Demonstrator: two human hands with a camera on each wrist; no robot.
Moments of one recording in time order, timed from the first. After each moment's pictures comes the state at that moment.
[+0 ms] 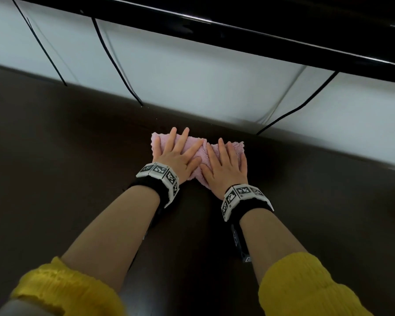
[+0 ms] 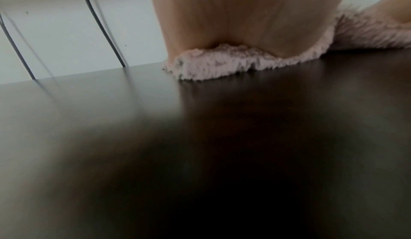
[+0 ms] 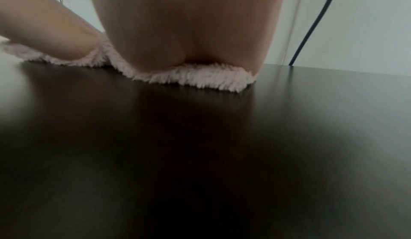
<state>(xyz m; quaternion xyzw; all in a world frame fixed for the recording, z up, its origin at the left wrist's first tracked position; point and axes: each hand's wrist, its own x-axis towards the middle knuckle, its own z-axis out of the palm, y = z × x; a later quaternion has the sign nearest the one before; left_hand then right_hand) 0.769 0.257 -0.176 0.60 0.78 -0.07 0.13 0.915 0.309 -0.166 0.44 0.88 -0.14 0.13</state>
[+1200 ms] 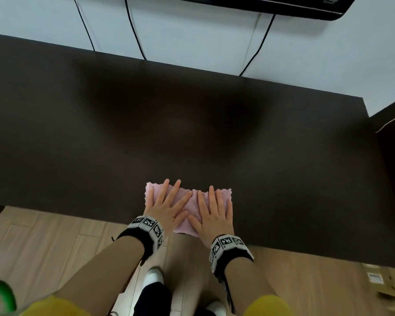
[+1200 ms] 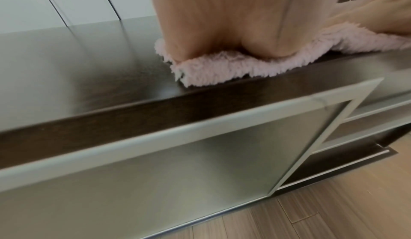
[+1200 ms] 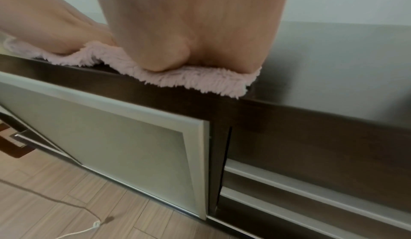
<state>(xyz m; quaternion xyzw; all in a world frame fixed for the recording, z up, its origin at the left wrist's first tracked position) 0.909 -0.127 -0.165 0.64 0.71 -0.16 0.23 1.072 -0.076 -0.163 0.46 0.85 -0.18 0.17</state>
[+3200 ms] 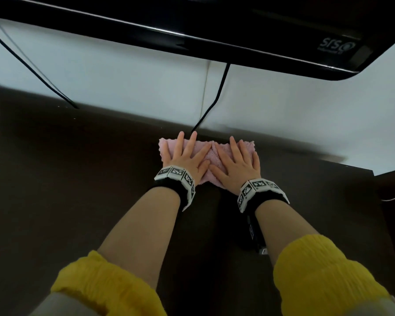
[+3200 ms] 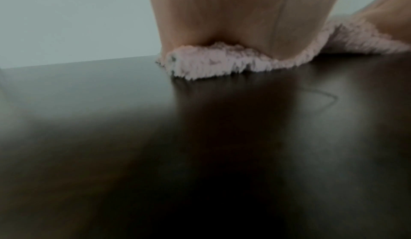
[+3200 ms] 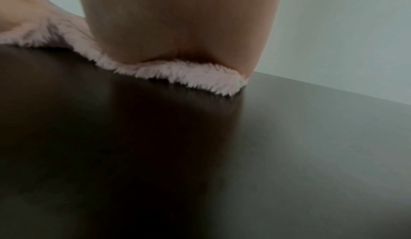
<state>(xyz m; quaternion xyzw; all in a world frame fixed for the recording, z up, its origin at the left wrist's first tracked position) 0.952 0.353 -0.174 0.62 0.78 -0.04 0.12 1.098 0.418 -0.167 0.47 0.86 -0.15 0.13</state>
